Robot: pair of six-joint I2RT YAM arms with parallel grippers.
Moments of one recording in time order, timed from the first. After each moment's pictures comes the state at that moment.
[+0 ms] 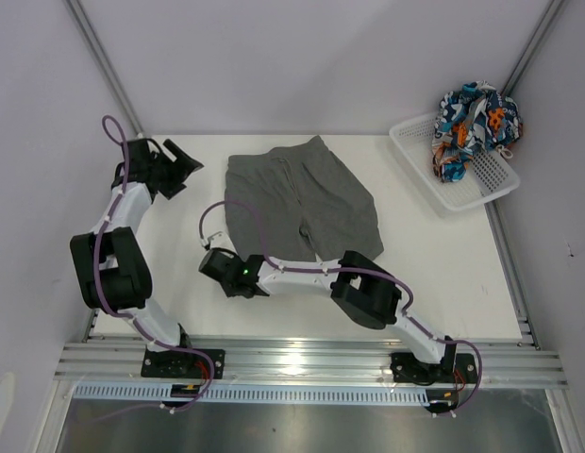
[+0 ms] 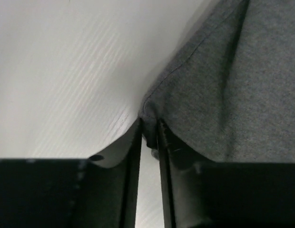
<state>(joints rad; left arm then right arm) 0.20 1.69 1.28 -0.25 0.33 -0.67 1.25 2.31 1.83 -0.45 0.33 0.52</state>
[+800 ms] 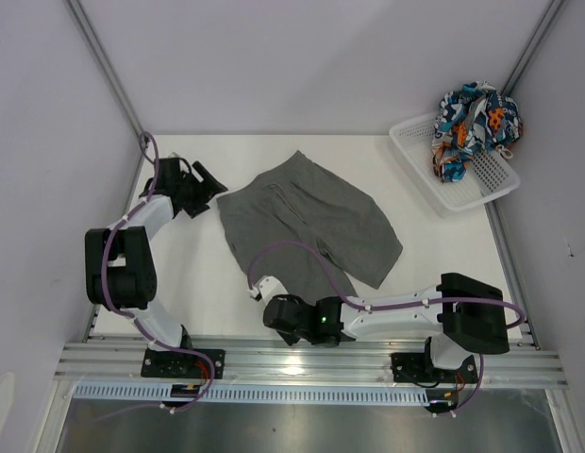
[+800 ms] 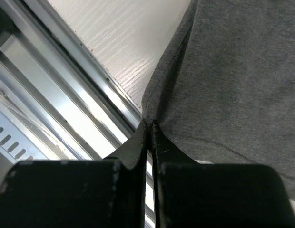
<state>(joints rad) 0.06 1.69 1.09 -0.17 0.28 -0.70 1.44 1.61 0.98 -0.28 0.29 0.46</state>
